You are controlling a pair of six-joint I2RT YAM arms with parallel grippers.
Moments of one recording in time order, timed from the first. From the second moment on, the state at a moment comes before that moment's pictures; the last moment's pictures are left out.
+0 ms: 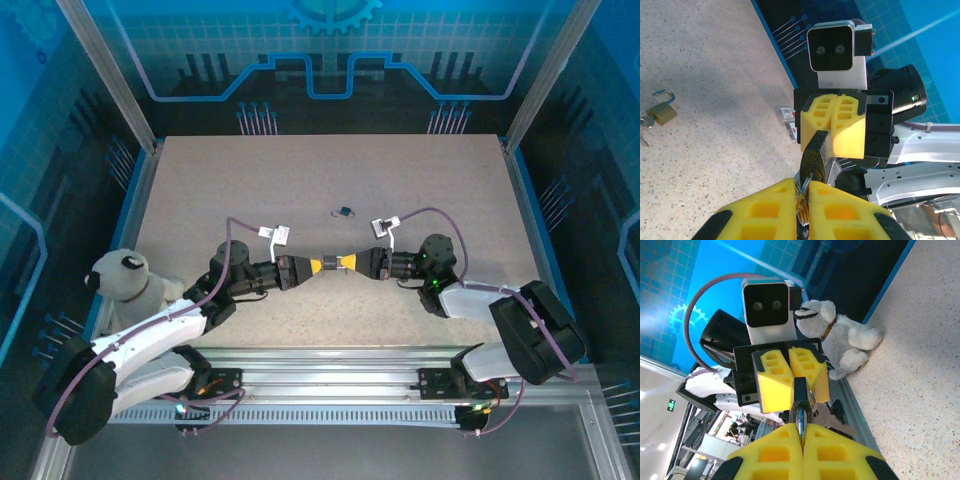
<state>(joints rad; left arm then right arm) -0.59 1.03 0.43 0.41 0.58 -0.91 0.44 1.39 0.38 1.10 -1.02 1.18</state>
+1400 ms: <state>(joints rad) -0.54 0.94 0.37 0.42 0.55 -0.93 0.38 1.34 0.37 1.06 -1.00 1.18</state>
